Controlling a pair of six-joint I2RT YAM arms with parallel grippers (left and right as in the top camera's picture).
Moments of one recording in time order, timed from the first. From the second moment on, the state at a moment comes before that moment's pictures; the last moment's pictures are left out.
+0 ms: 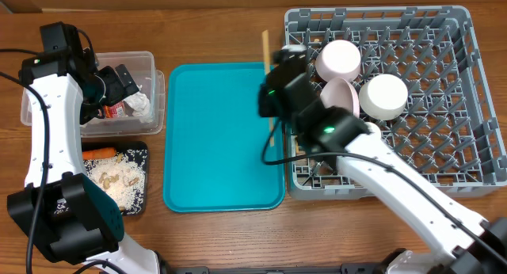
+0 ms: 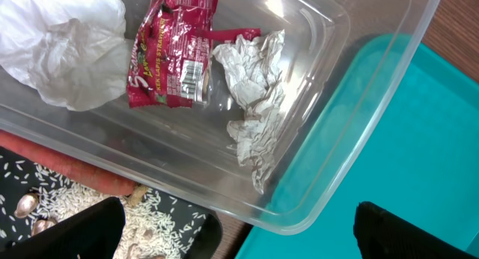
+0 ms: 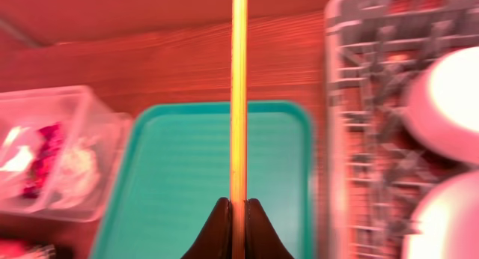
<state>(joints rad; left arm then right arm) 0.29 1.81 1.64 -1.10 0.09 -0.29 0.67 1.54 1.32 -0.47 0.25 0.55</state>
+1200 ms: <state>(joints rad) 0.29 1.81 1.64 -1.10 0.09 -0.29 0.50 1.65 1.26 -0.44 0.25 0.30</state>
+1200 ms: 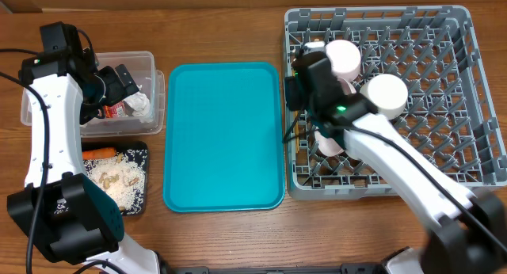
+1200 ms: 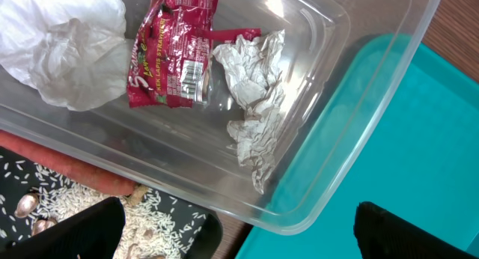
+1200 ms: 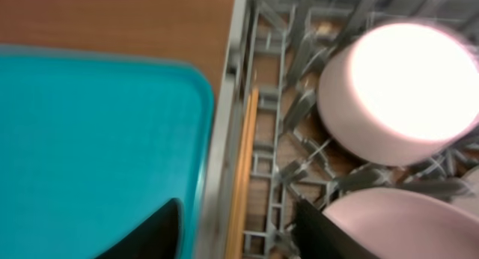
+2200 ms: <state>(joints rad) 0.29 1.81 1.64 -1.10 0.09 -0.29 0.50 1.34 1.30 -0.48 0.25 0.30</state>
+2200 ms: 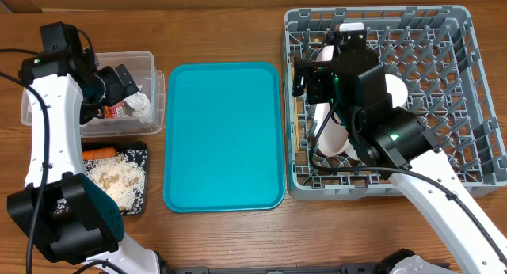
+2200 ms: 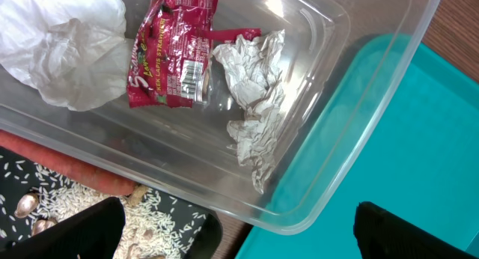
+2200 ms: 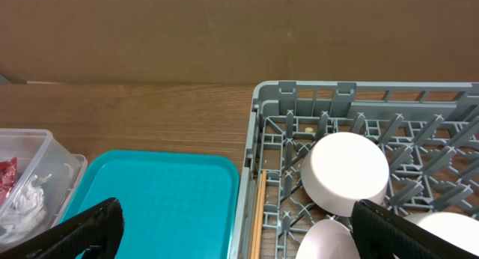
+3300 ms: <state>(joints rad) 0.29 1.81 1.64 -1.10 0.09 -0.29 0.29 0.31 0.47 -0.22 0.22 0.21</state>
